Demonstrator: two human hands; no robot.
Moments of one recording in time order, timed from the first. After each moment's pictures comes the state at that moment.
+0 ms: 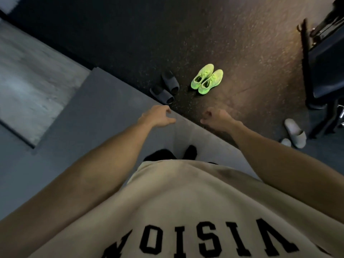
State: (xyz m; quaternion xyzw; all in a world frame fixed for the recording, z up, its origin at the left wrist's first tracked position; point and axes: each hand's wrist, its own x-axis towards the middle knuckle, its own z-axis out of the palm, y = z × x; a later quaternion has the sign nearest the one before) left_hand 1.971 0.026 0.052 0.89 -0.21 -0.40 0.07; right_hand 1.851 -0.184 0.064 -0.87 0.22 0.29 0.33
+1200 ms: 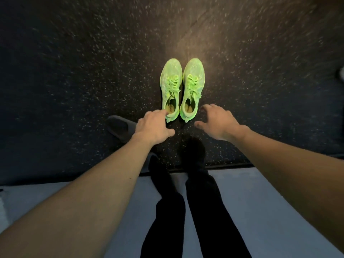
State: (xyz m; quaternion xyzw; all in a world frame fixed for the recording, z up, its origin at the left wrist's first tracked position) left_hand 2.363 -0.345 -0.386 0.78 -0.44 -0.42 -0.11; right_hand 2.194 -0.446 -0.390 -0.78 0.44 0.29 0.33
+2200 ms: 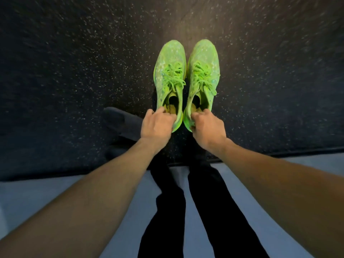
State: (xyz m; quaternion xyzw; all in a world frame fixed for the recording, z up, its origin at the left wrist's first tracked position) left_hand 2.334 -0.315 -0.418 0.73 -0.61 -0.27 -0.15; right_hand 2.195 -0.382 -0.410 -0.82 0.43 0.21 0.30
